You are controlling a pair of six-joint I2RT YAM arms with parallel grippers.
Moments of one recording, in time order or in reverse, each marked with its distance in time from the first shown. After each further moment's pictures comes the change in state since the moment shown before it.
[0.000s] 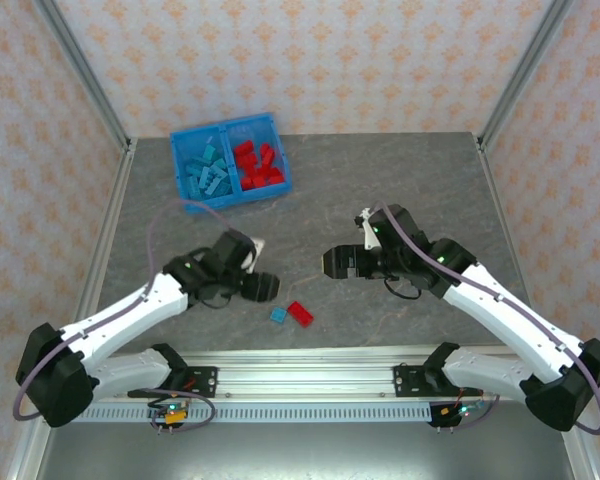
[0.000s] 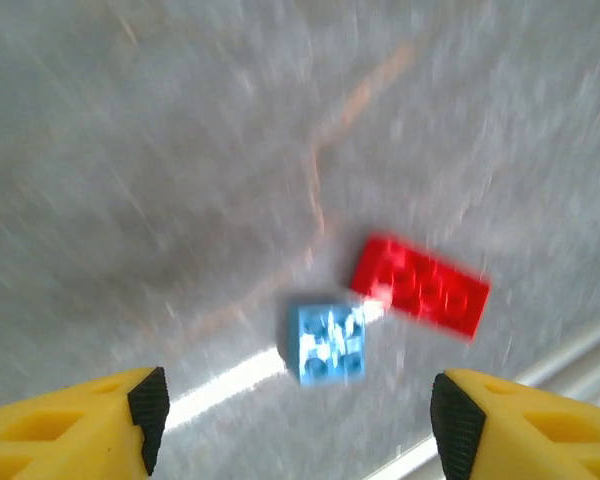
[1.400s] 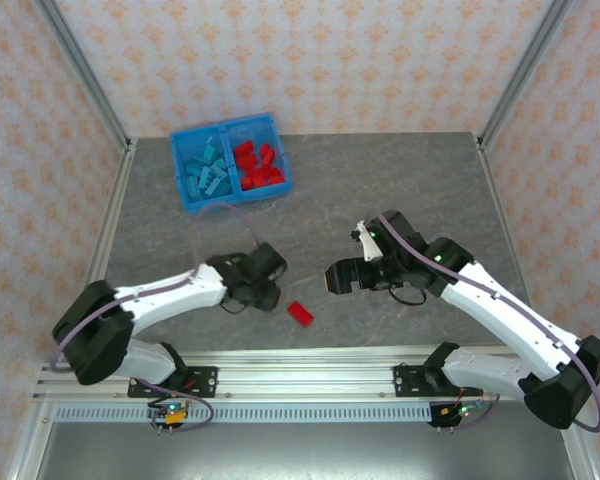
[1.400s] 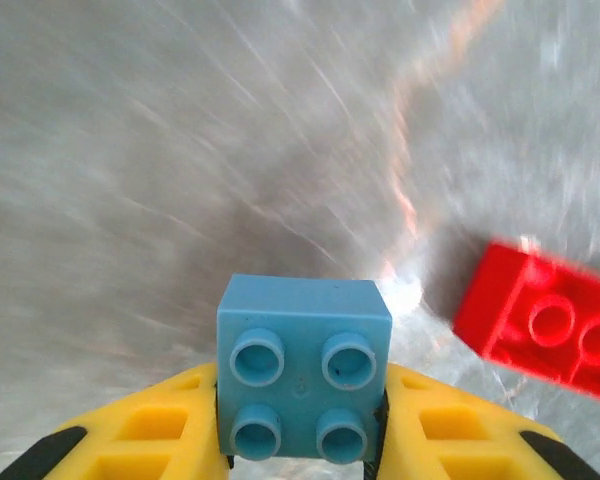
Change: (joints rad) left arm 0.008 0.244 0.082 0.036 -0.167 0.034; right arm 0.000 0.019 0.000 -0.139 -0.104 -0.068
